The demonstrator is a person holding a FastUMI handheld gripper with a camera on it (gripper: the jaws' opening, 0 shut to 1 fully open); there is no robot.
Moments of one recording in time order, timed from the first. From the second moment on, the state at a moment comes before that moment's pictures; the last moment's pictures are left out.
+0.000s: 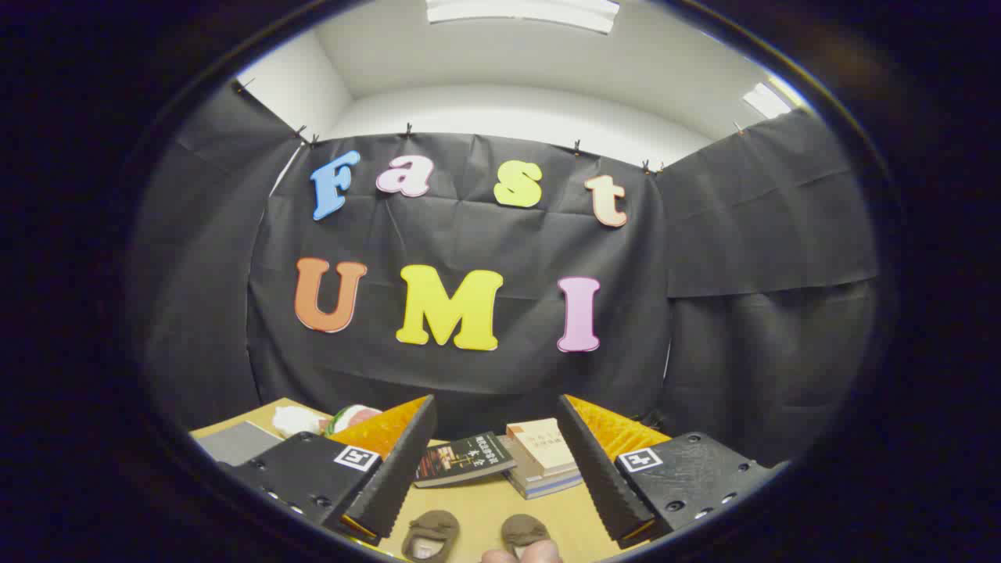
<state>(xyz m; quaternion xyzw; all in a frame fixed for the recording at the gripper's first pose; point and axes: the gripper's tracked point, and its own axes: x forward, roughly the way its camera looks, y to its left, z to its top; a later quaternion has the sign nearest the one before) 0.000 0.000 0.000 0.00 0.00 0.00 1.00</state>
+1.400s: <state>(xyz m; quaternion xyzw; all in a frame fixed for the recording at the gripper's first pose) 0.009 0.107 -0.097 0.05 0.09 0.08 0.99</state>
